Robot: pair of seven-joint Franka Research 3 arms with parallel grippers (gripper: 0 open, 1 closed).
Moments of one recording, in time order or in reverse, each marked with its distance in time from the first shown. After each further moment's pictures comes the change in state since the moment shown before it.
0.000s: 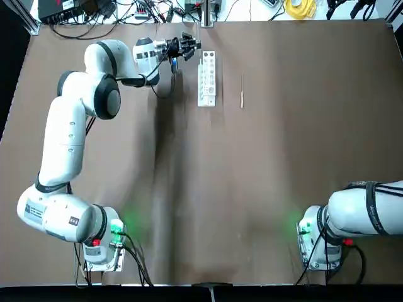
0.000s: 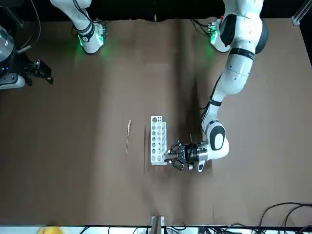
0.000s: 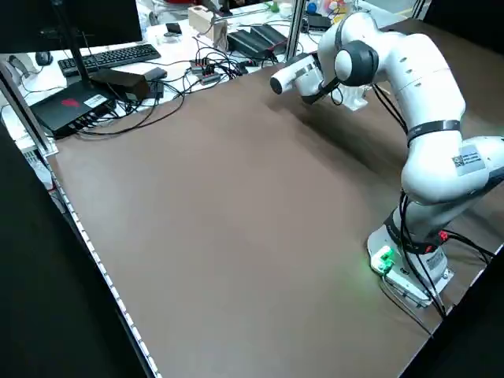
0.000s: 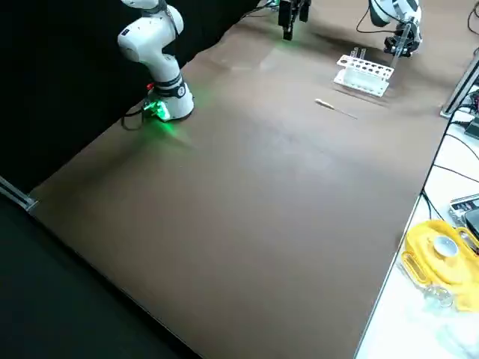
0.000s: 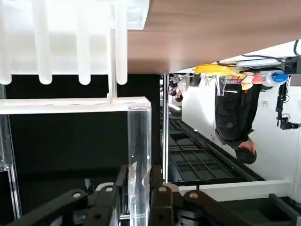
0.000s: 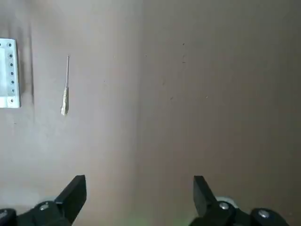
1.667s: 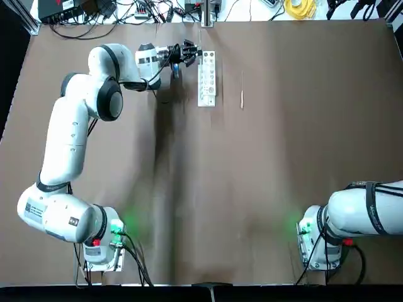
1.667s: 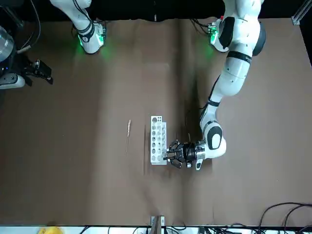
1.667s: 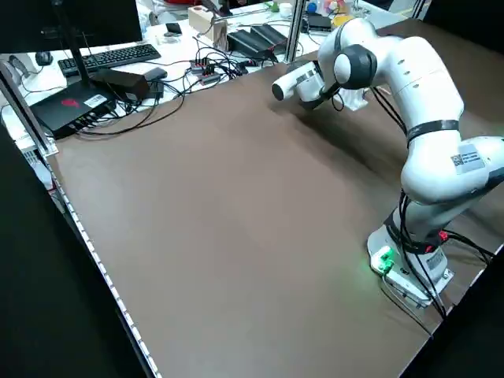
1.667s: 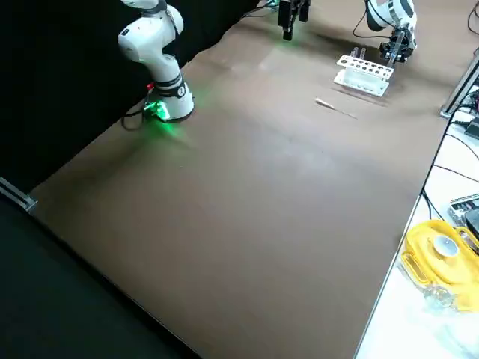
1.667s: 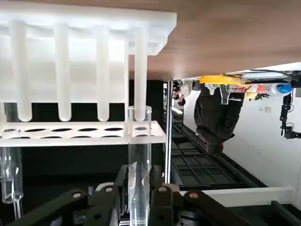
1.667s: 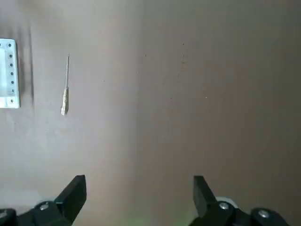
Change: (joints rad) left arm -0.011 0.035 0.002 0.000 0.000 -0.001 0.015; right arm 0.000 0.000 -0.001 0.000 0.000 0.000 0.000
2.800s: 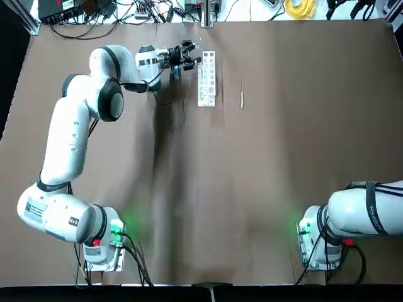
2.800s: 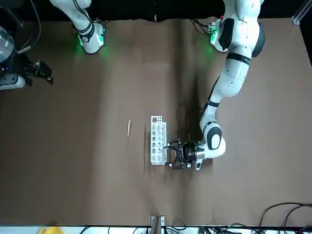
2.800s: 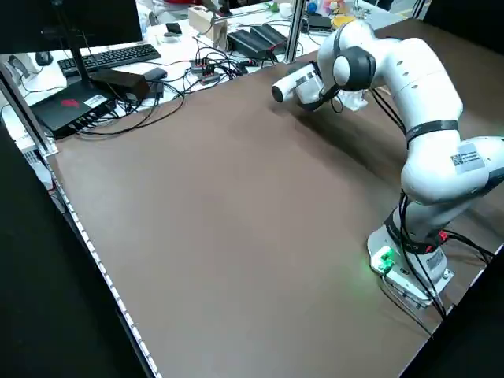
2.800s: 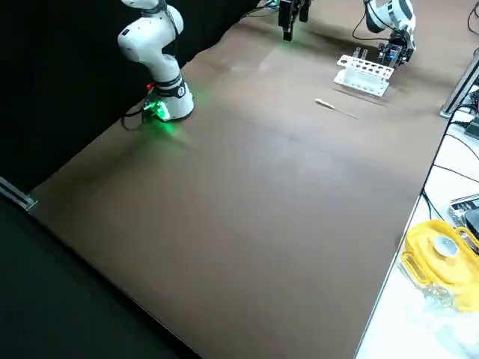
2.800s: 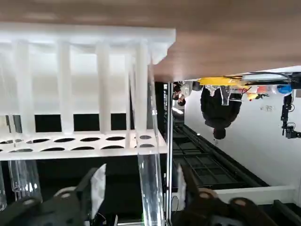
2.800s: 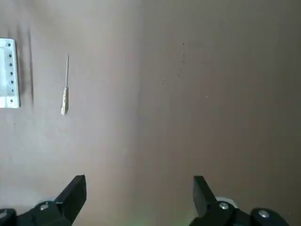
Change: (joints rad) left arm 0.000 0.017 0.002 0.009 0.000 -0.005 0.025; right arm 0.000 0.002 0.000 0.000 0.000 0.000 0.000
